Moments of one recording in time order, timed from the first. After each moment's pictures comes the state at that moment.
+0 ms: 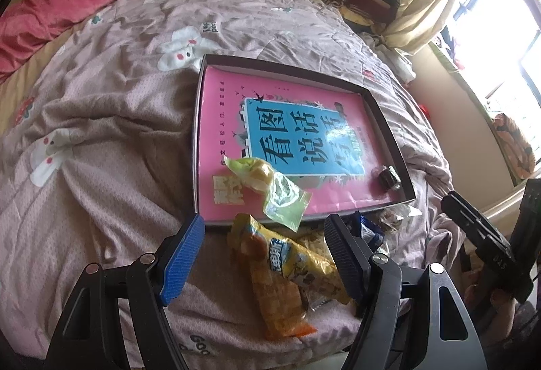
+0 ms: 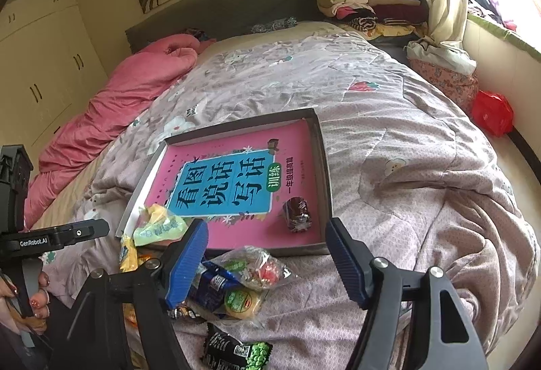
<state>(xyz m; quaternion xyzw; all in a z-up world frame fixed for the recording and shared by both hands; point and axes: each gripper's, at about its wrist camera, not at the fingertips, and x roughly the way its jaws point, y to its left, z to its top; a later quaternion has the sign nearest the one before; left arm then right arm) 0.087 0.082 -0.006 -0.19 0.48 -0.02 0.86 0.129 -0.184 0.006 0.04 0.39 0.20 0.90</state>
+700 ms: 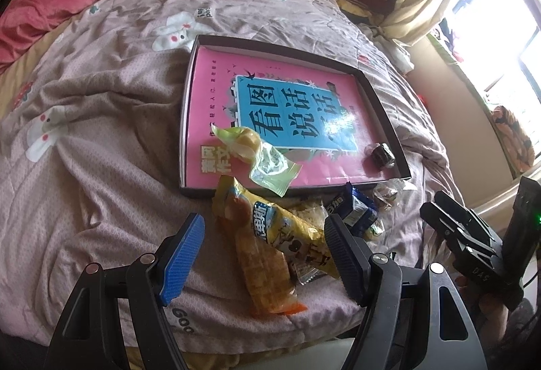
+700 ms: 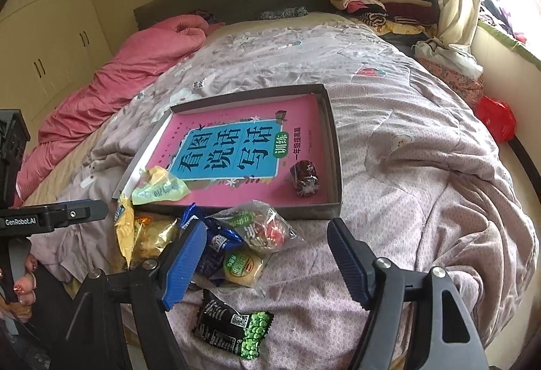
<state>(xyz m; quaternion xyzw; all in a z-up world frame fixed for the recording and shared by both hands) 0.072 0.065 -0.014 -0.18 0.49 -0.03 0.85 0.106 -0.176 -0.015 0.00 0.41 0.21 0.89</state>
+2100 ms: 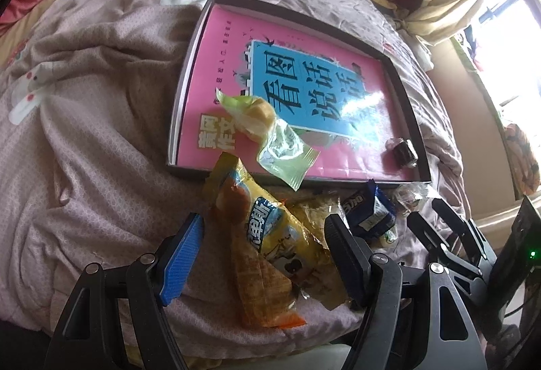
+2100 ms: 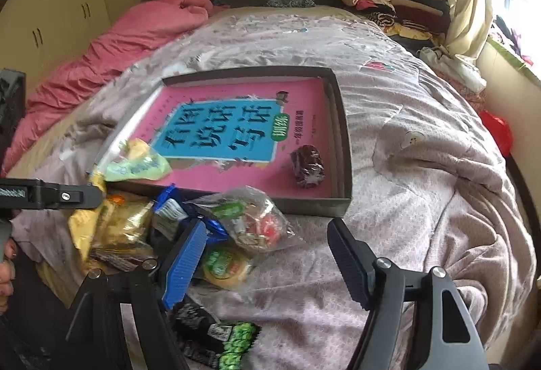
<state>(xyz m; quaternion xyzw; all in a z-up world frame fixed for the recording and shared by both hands) 0.094 0.062 -0.050 -0.22 0.54 0.00 0.81 0.121 -0.154 -0.045 -0.06 0.42 0.20 0.88</state>
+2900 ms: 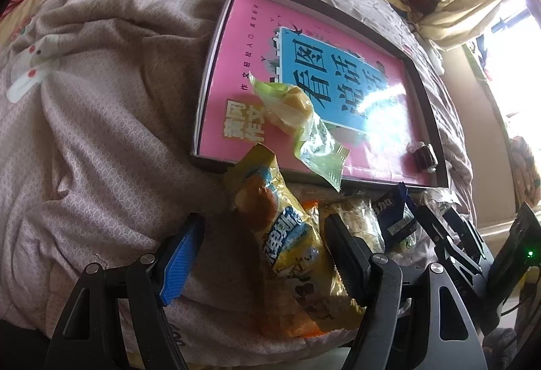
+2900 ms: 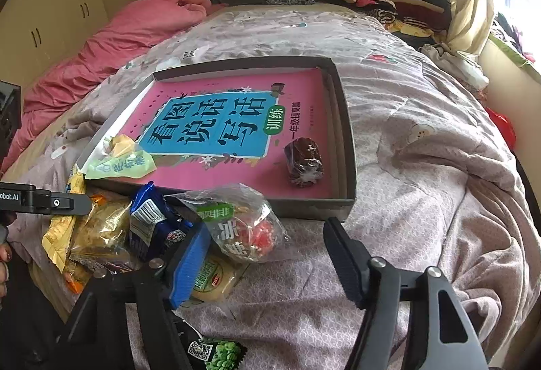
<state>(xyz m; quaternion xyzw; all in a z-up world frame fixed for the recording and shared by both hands) 0.097 0.077 -0.072 -0.25 0.55 0.02 0.80 0.135 -0.157 -0.065 -0.05 0.42 0.20 0.88</state>
